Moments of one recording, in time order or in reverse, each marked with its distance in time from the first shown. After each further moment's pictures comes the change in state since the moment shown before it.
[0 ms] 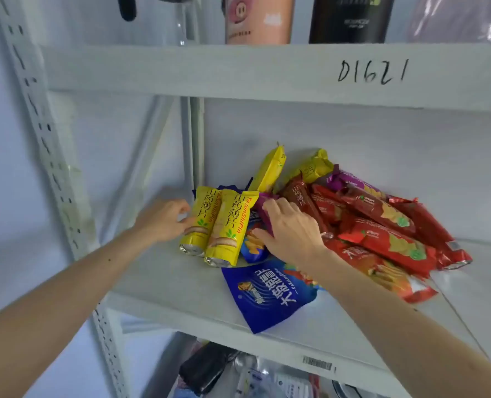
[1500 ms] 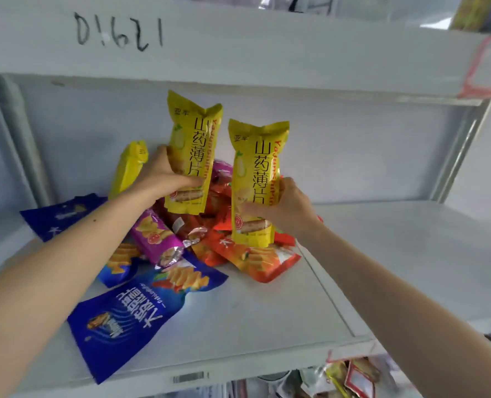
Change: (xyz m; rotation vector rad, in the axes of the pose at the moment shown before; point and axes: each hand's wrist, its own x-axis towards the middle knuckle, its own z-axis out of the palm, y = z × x) left_hand 0.074 0.272 0.032 -0.744 -0.031 0.218; right_hand -0.085 0.187 -0.073 0.594 0.063 0.828
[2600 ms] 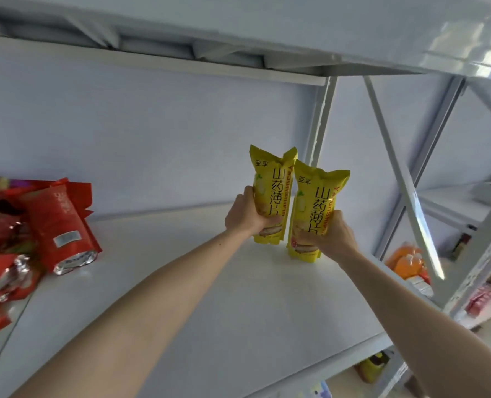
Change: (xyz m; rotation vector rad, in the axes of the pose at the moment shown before) left_hand -0.002 0.291 0.633 0.011 -0.325 0.156; right_hand 0.118 0.465 -0.394 -0.196 0.286 0.351
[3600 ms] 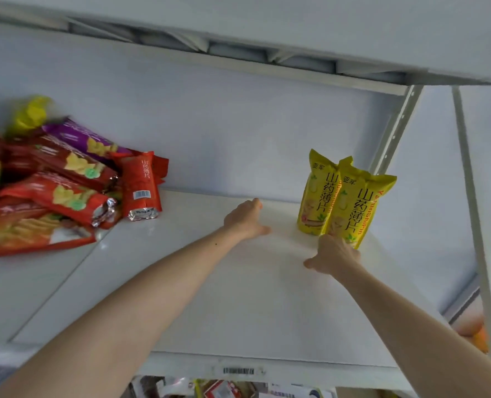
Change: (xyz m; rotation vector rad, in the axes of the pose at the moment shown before) left_hand -0.047 -0.038 -0.040 0.350 0.005 -0.200; right_hand -0.020 -0.033 0.023 -0.745 -0.373 -0.288
